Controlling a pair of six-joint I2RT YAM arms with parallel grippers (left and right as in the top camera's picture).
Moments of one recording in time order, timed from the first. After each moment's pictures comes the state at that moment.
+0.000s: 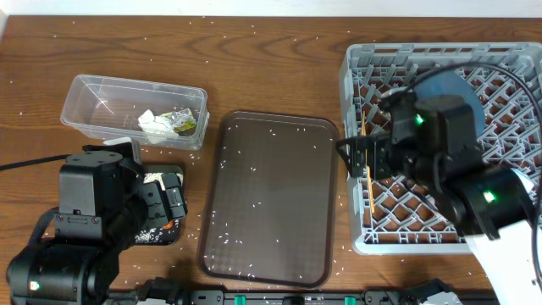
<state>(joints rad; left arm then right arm) -0.10 0.89 1.35 -1.41 -0.03 -0.30 0.35 1.10 1.25 -0.95 -0.22 0.22</state>
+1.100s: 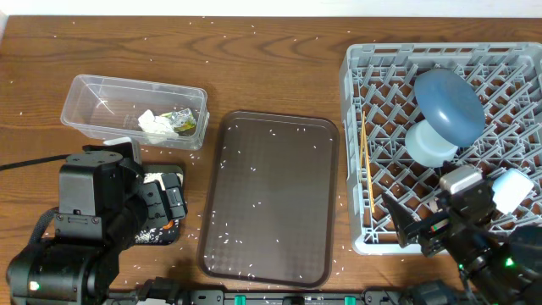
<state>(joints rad) -0.10 0.89 1.36 -1.41 -0.03 -0.30 0.26 0.46 0.96 -0.85 -0.14 -0.13</state>
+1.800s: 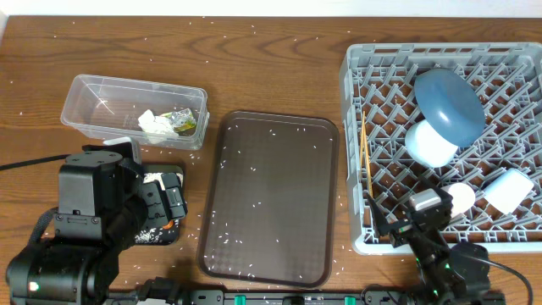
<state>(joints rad) -0.10 0.89 1.36 -1.41 -0.03 -0.30 0.16 0.02 0.22 -0.39 -0.18 -0.14</state>
